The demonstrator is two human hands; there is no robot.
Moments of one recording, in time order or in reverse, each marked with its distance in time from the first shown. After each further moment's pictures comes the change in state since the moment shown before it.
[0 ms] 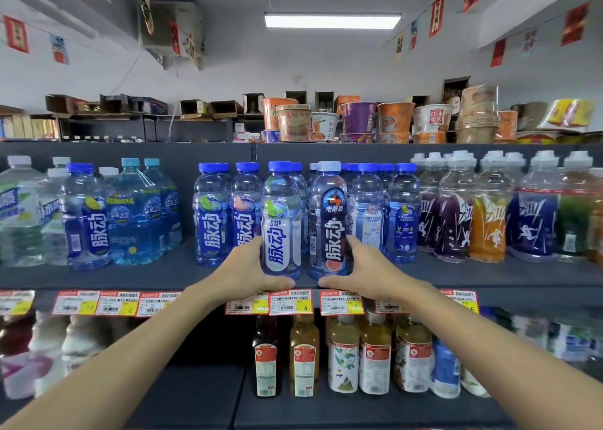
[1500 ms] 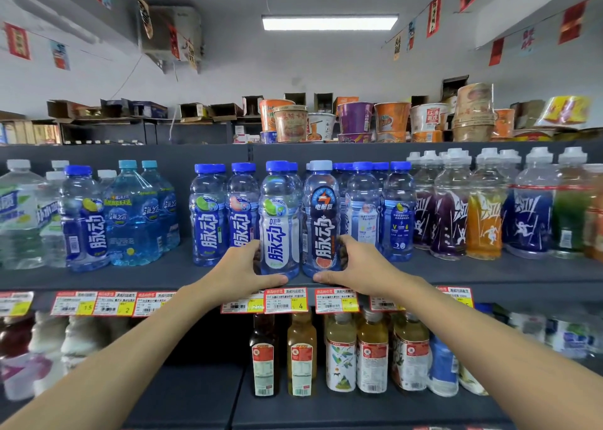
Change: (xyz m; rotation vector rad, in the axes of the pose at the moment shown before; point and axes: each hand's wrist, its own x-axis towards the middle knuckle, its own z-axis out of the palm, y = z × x) left_hand -0.001 -0.005 0.004 0.114 0.027 0.013; right_hand 0.010 0.011 0.006 -0.030 0.045 0.000
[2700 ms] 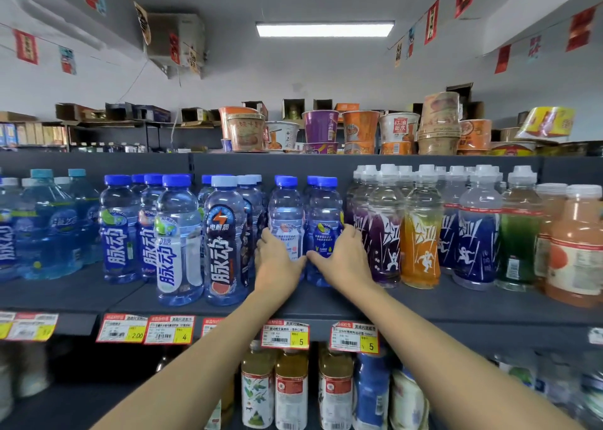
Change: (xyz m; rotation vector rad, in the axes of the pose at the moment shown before) left_hand 0.120 0.186 0.147 -0.127 0.426 -0.370; right_hand 0.022 0.099 -0.083 -0.013 0.433 0.169
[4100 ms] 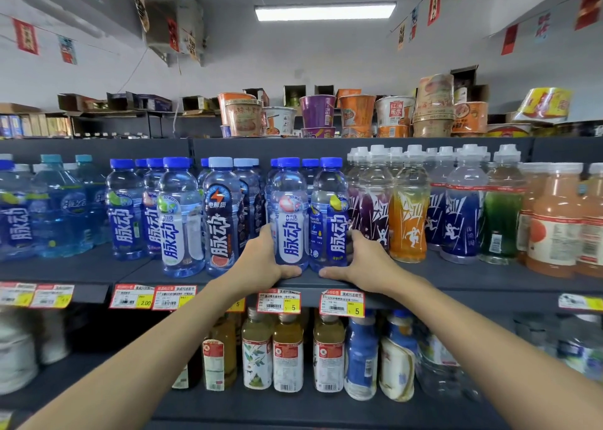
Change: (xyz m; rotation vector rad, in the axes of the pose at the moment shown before) left_hand -0.041 -0.023 -0.045 -0.006 -0.365 0.222; right_hand -0.039 0.047 -0.055 0.082 -0.410 -0.080
